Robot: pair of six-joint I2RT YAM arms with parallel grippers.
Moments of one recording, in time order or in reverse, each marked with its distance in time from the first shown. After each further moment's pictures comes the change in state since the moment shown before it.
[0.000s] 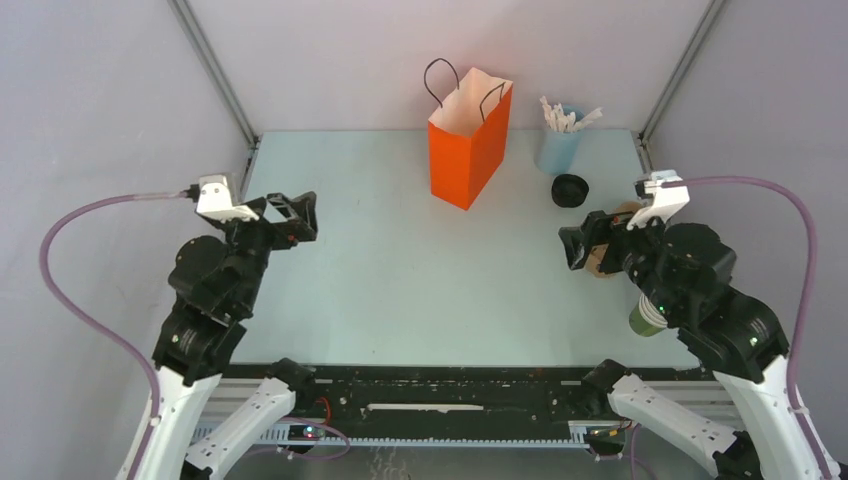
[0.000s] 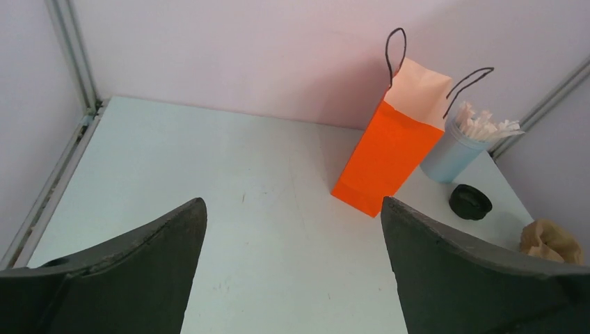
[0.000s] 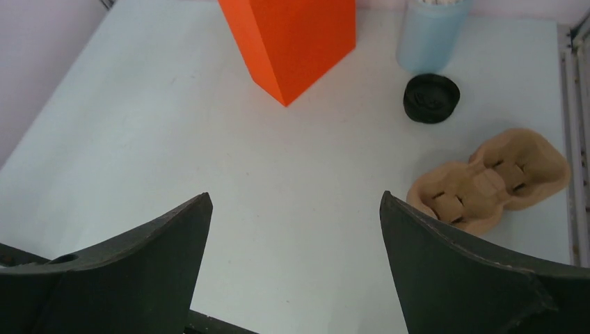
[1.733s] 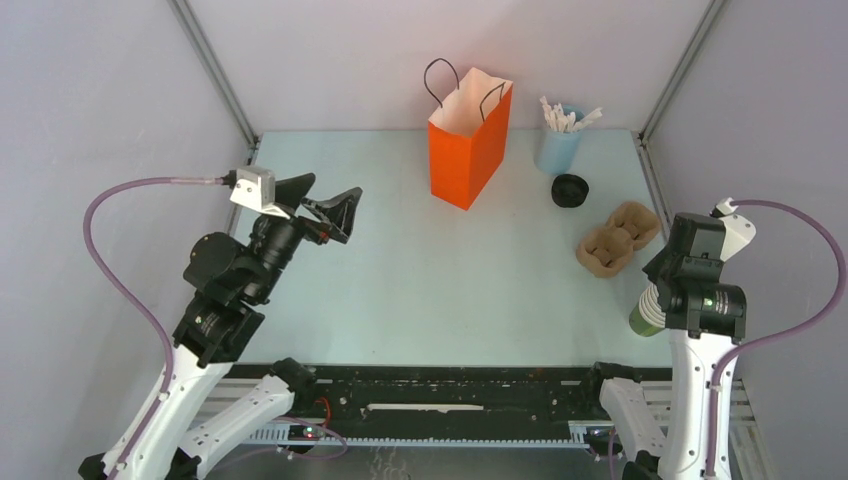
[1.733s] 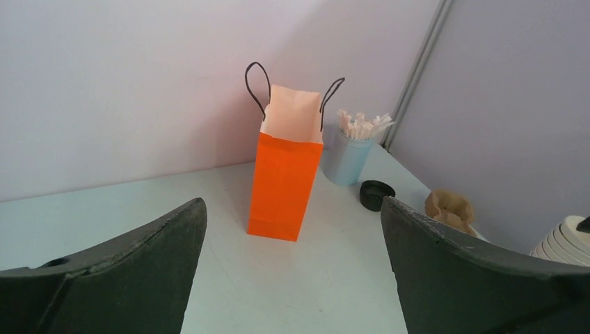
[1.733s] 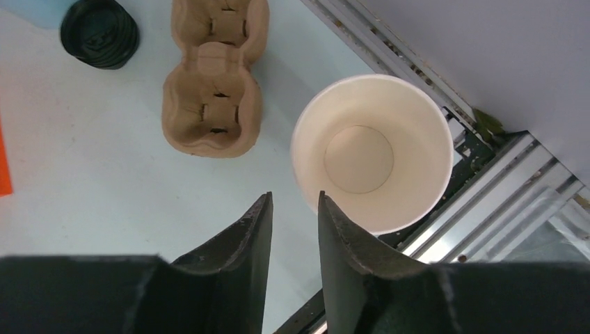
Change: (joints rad) left arm -0.127 0.059 -0.085 0.336 0.256 0.080; right arm -0.803 0.066 -0.182 -0.228 0.093 0.238
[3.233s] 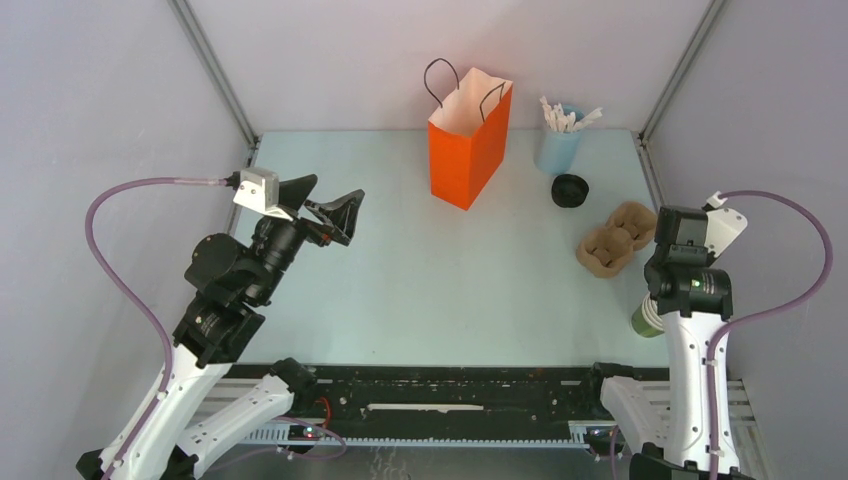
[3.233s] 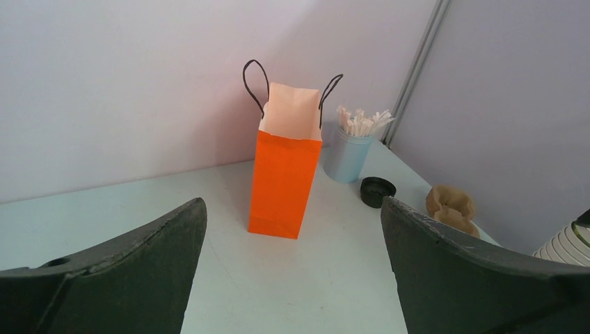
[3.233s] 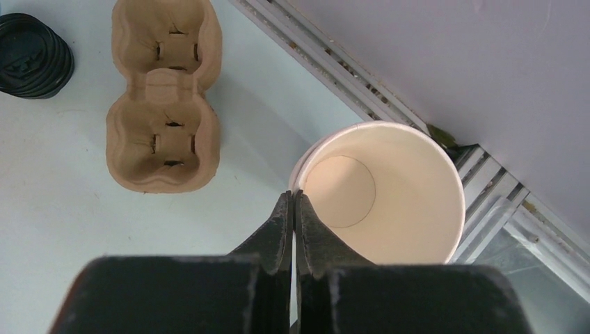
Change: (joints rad) left arm -0.047 0.000 0.000 -0.011 -0.033 0.024; right arm 0.039 0.052 -0.077 0.085 0.176 -0.021
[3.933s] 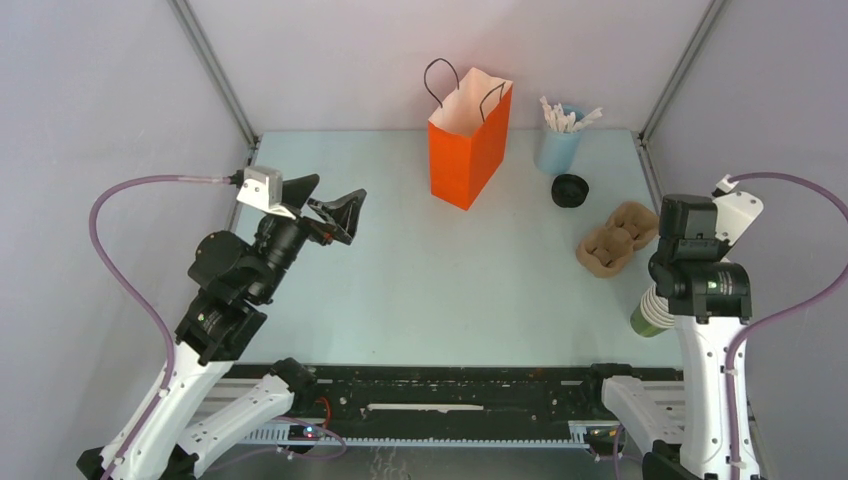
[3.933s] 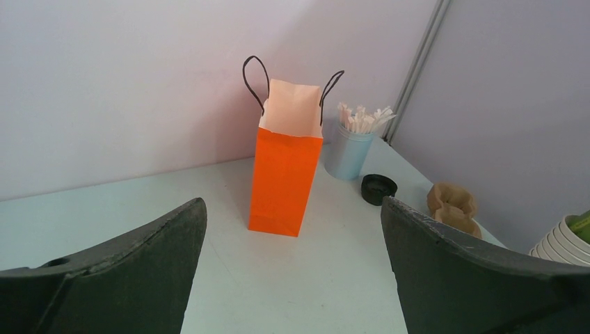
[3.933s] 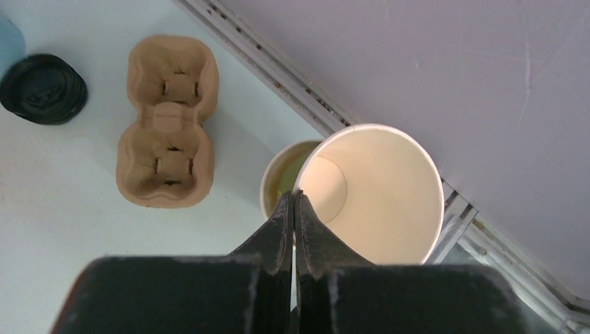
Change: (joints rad) left arm 0.000 0.011 0.000 0.001 0.001 0.000; right arm 0.113 0.031 0.171 -0.100 0.156 -0.024
